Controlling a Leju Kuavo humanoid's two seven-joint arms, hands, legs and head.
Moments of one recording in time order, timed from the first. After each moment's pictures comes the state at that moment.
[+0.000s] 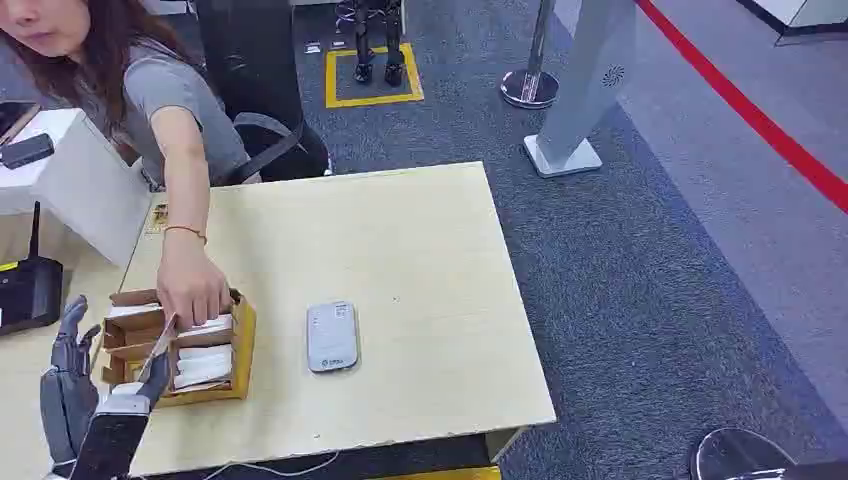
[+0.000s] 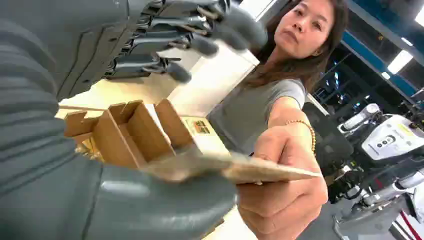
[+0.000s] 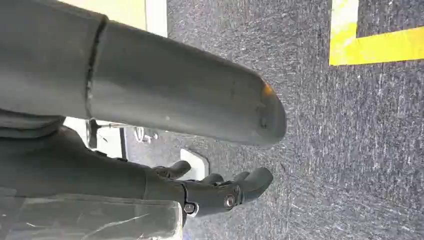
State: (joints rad) left arm 0.21 0.14 -0.03 -1.82 -0.28 0.25 -0.36; right arm -0.06 0.04 -1.11 -0.21 1.48 -0.08 0.21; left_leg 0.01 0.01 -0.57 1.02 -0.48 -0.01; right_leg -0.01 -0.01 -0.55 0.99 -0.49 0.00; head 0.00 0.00
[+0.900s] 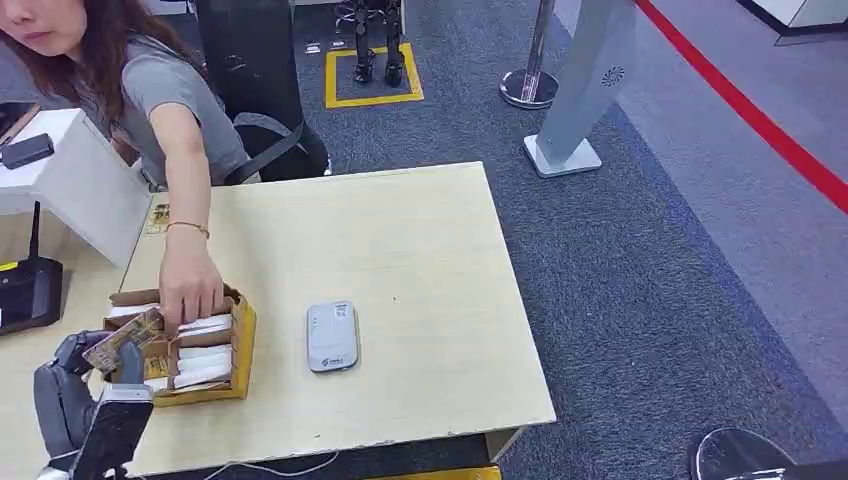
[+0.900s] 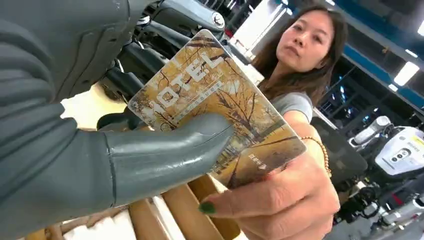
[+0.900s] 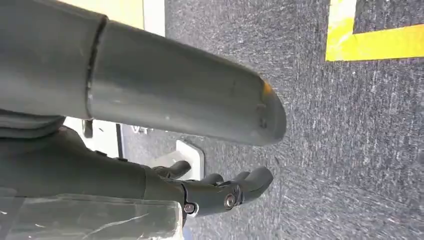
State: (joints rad) left arm 0.18 0.12 0.00 -1.79 -0.37 0.29 -0.34; right arm -0.06 0.04 -1.09 -0.21 1.50 -0.08 0.19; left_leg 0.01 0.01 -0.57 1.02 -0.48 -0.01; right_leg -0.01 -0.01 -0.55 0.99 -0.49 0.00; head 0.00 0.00
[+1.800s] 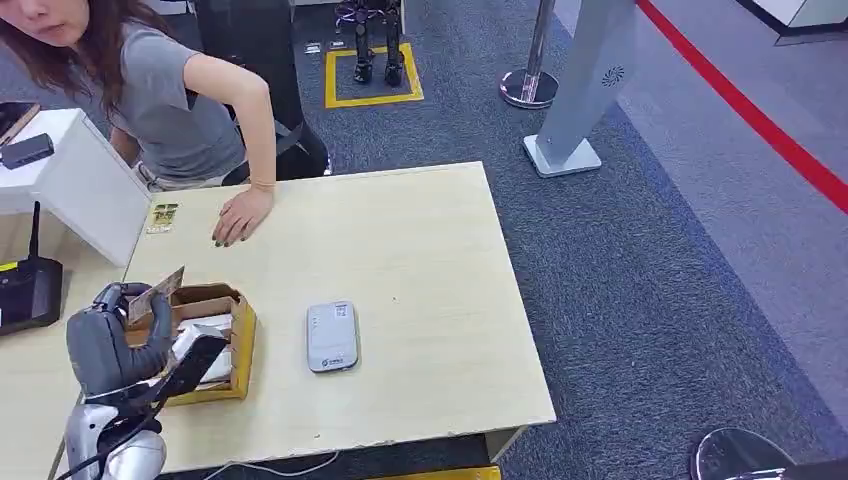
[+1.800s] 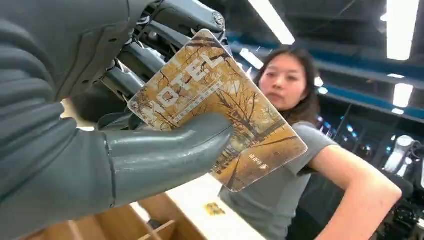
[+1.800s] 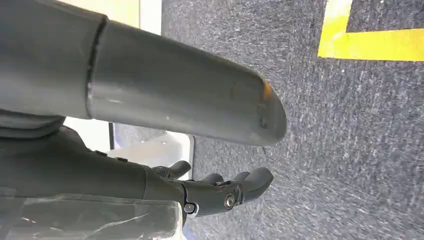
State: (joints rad) left arm -0.07 0.13 -0.08 -1.52 -0.86 0.51 -0.23; right arm -0.08 0.04 -1.03 -0.21 1.54 -0.07 0.17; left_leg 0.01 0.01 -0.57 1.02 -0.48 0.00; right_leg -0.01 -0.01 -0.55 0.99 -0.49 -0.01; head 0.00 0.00
